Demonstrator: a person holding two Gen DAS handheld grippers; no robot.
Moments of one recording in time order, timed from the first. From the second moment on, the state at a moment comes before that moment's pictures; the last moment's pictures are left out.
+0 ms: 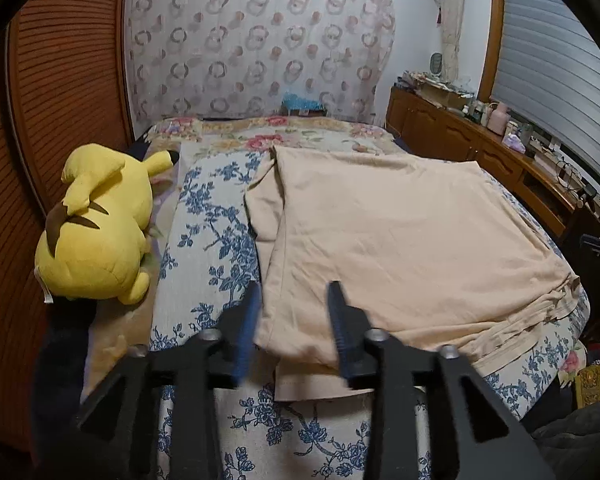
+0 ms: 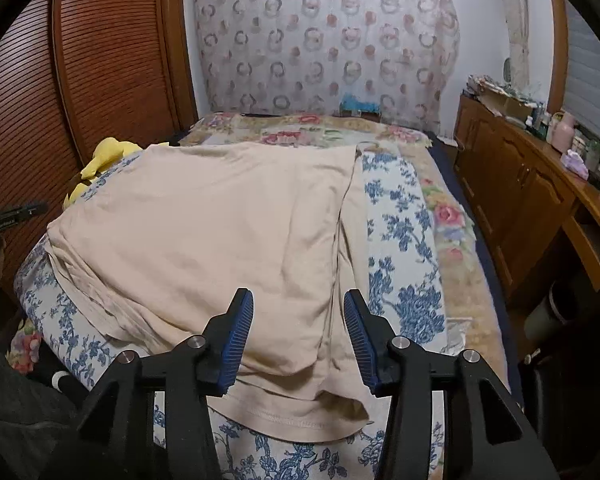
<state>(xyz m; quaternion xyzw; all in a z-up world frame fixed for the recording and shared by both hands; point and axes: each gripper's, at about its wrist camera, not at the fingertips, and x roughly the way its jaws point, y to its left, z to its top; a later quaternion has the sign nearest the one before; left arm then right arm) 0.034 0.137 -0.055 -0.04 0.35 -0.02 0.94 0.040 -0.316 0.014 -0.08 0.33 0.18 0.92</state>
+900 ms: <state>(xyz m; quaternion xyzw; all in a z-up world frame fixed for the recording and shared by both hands) 0.052 0.141 -0.106 -0.06 0.42 0.01 0.91 0.109 -0.208 -0.052 -0.15 0.37 0.23 0.89</state>
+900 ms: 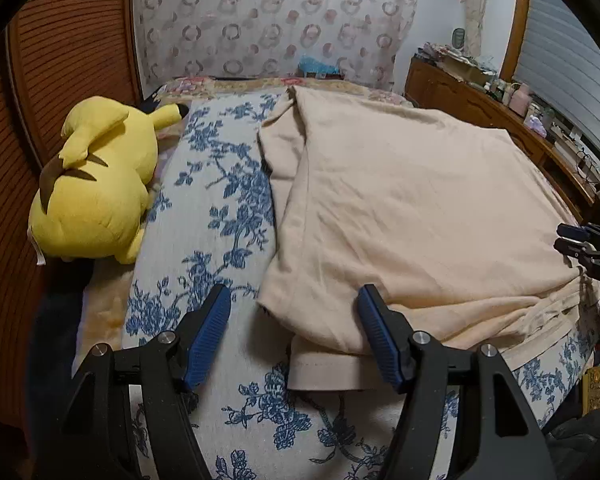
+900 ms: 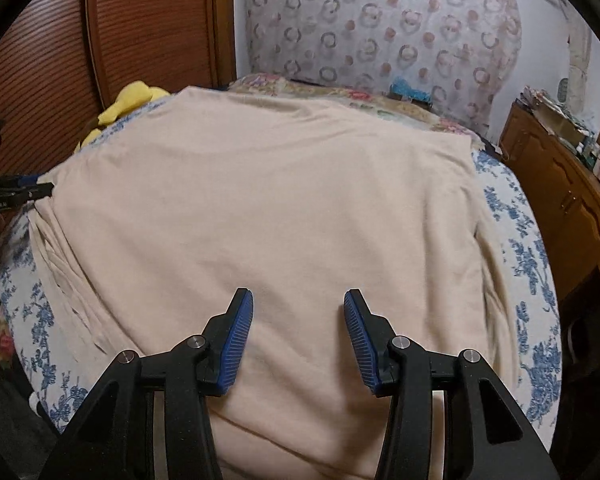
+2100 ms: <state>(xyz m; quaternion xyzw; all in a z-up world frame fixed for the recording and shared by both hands) 0.038 0.133 -0.109 -0.10 0.41 -0.02 0.91 0.097 -0.211 -0.048 -0.13 0.38 0.22 0.89</state>
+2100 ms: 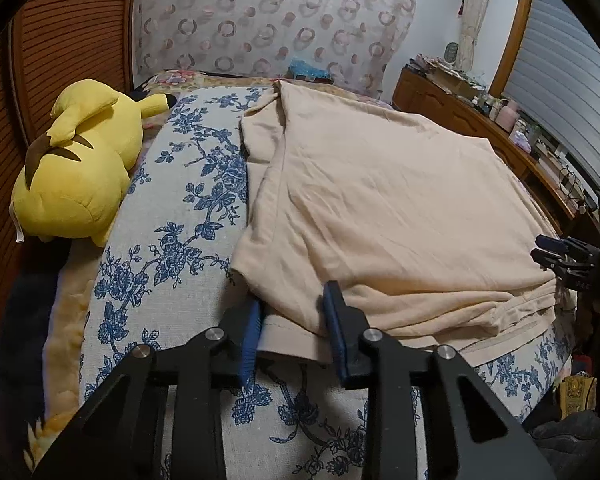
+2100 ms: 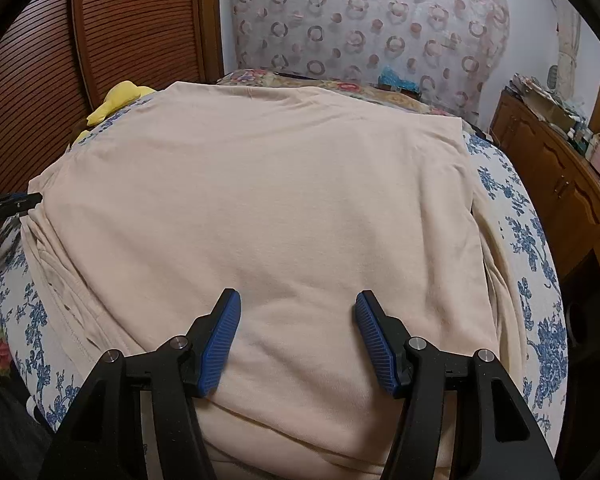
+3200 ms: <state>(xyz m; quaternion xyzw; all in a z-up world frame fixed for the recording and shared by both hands) 0.072 0.036 -0.033 -0.07 0.31 -0.17 0.93 0.081 -0.253 -0.028 -0.10 0.35 0.21 0.91</state>
